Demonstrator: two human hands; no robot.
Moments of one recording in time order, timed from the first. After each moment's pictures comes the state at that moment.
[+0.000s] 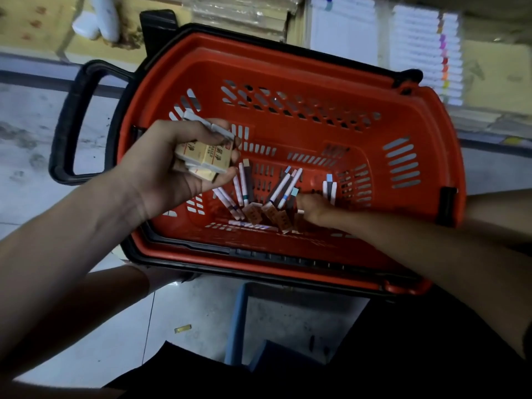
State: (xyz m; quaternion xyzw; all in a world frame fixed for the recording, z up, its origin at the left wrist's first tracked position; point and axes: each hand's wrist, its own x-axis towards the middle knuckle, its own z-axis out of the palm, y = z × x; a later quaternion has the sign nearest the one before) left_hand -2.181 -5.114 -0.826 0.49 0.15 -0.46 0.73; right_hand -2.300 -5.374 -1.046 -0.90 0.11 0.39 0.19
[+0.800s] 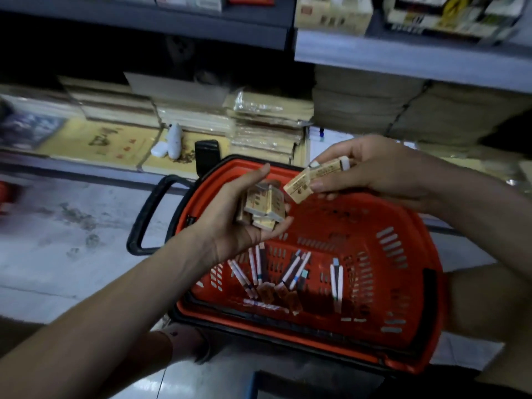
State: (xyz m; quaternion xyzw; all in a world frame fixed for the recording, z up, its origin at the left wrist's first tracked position) left_hand -2.186 -5.149 -0.753 0.41 0.12 -0.46 0.78; right_hand -2.235 -5.361 -0.675 -0.81 0.13 0.16 0.55
